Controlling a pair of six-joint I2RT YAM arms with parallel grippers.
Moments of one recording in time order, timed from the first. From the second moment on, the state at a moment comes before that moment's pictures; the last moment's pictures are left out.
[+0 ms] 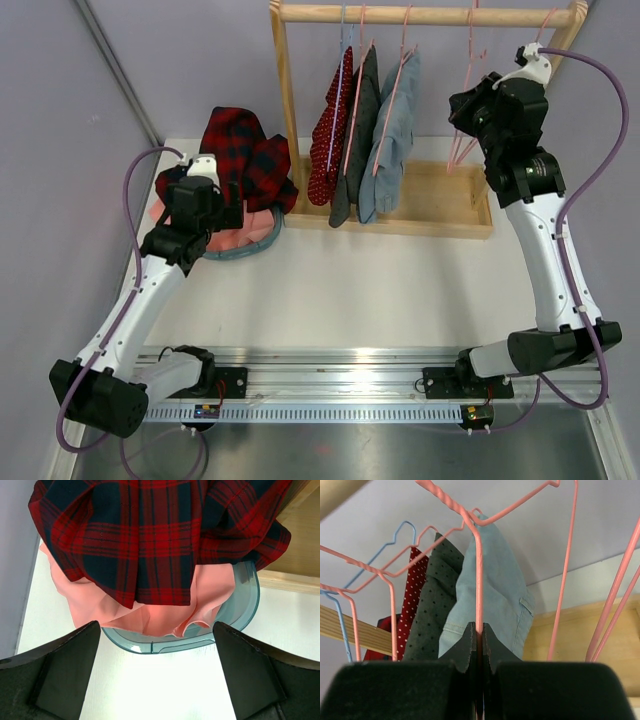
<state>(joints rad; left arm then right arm) -0.28 1.09 1.06 -0.55 -0.34 -0.15 0.20 1.42 1.79 -0.45 0.18 0.52</state>
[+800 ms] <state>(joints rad) -0.30 1.09 1.05 -0.54 -0.32 -0.16 0.20 1.38 2.00 -0.48 -0.14 0.54</state>
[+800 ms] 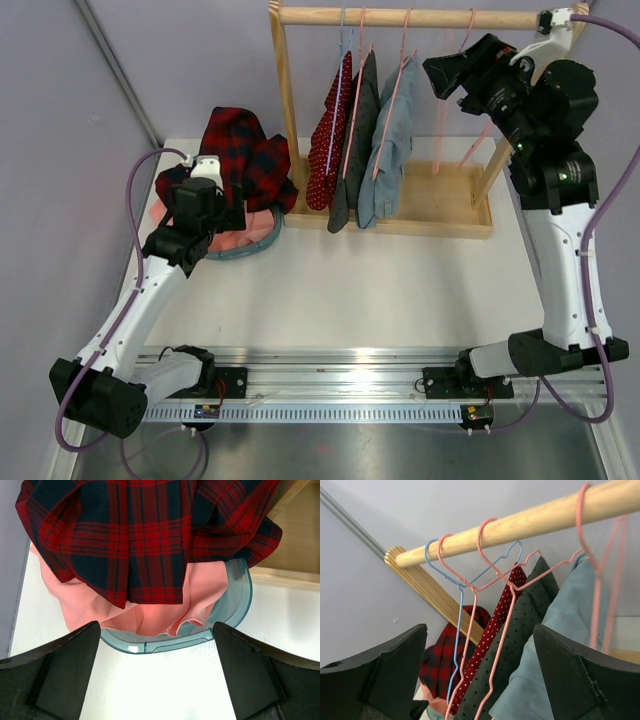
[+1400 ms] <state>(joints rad) -0.30 1.08 1.04 -0.53 -0.33 -0.16 0.28 1.59 1.95 -0.48 -0.23 0.57</state>
